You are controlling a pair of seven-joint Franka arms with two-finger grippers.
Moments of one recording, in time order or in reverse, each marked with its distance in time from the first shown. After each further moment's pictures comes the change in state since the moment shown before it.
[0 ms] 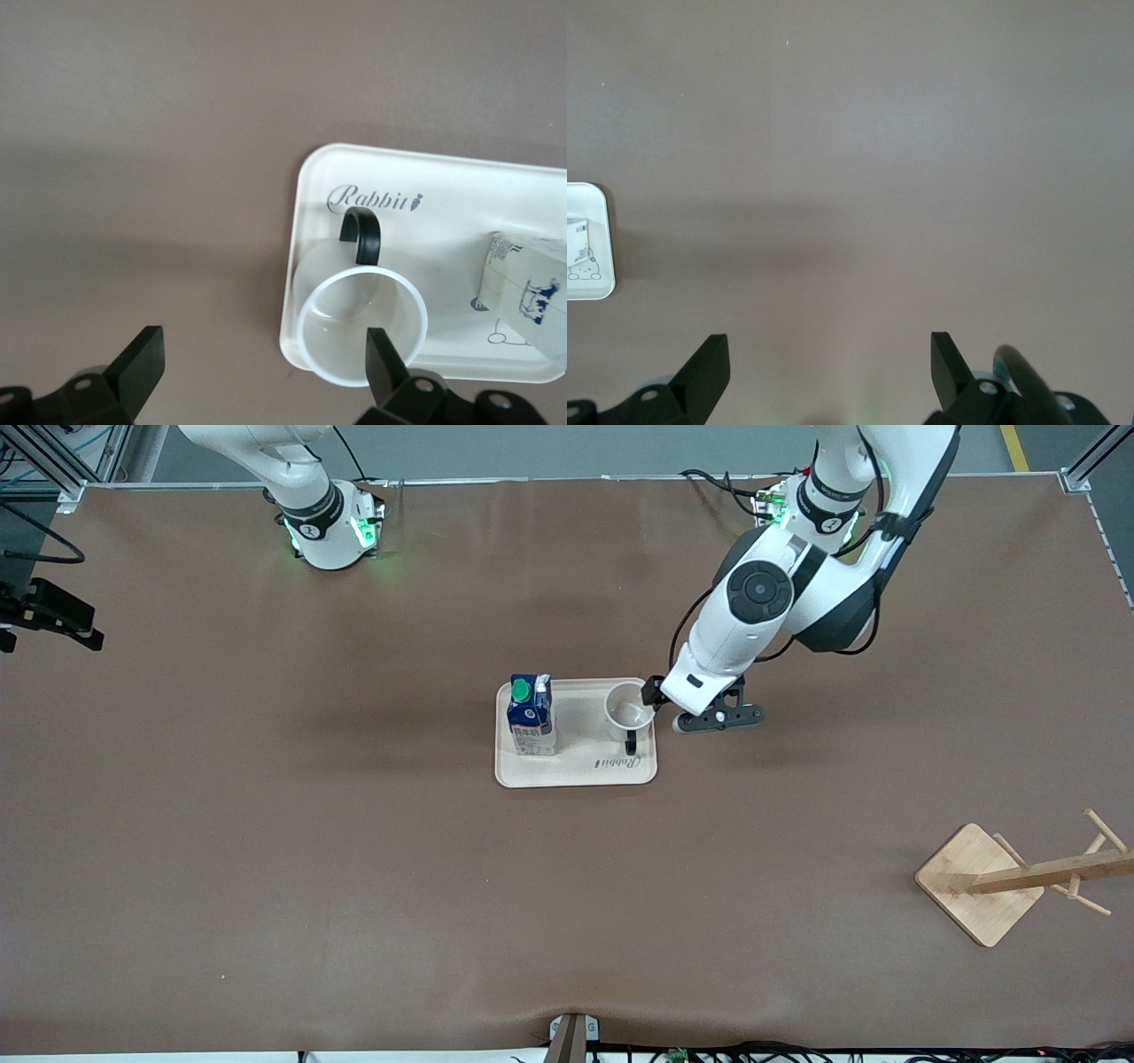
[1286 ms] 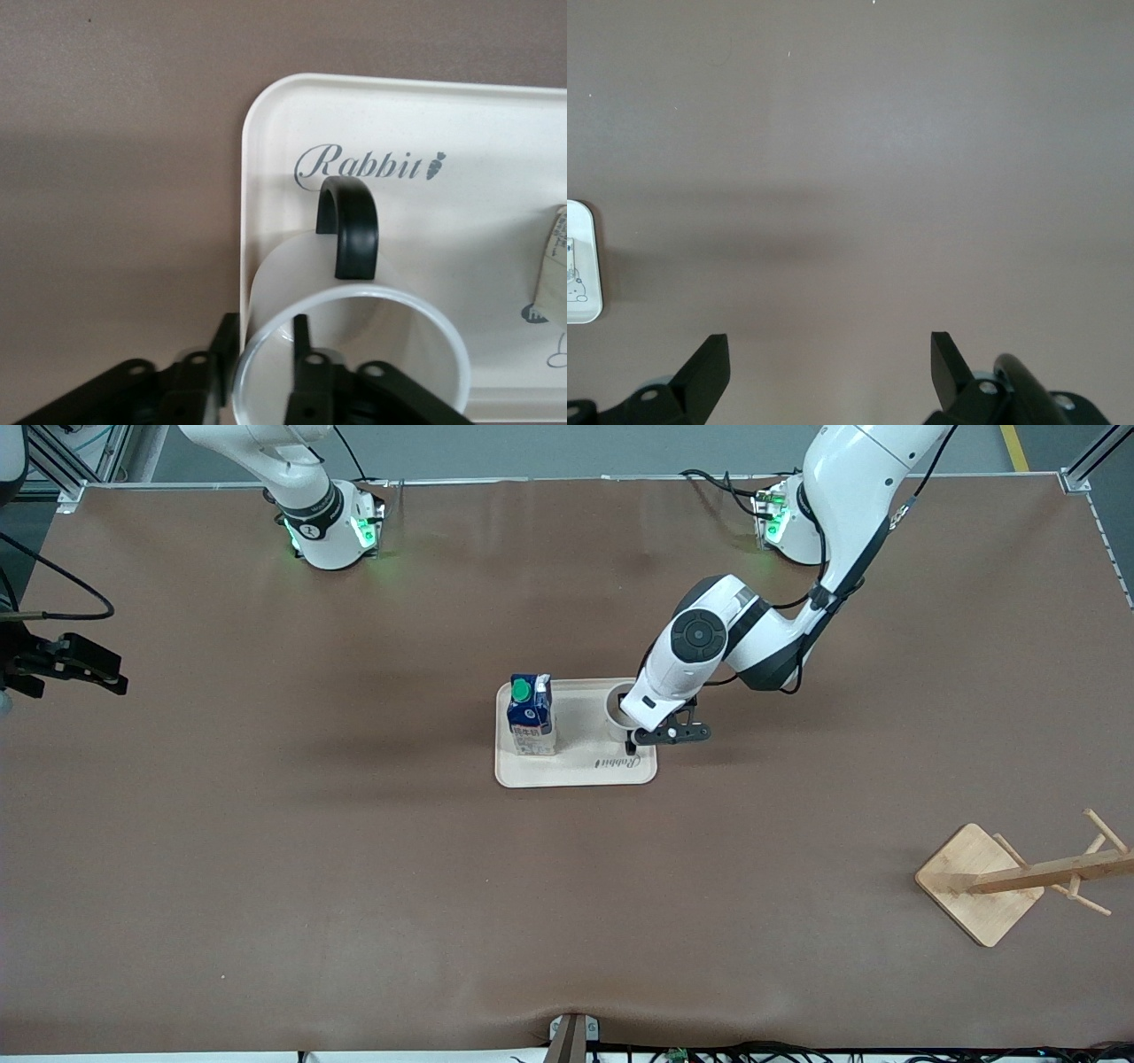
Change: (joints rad) left arm -0.060 0.201 0.000 0.008 0.120 0.131 -0.065; right arm -0.001 0.091 0.015 -0.002 0.008 0.083 -0.004
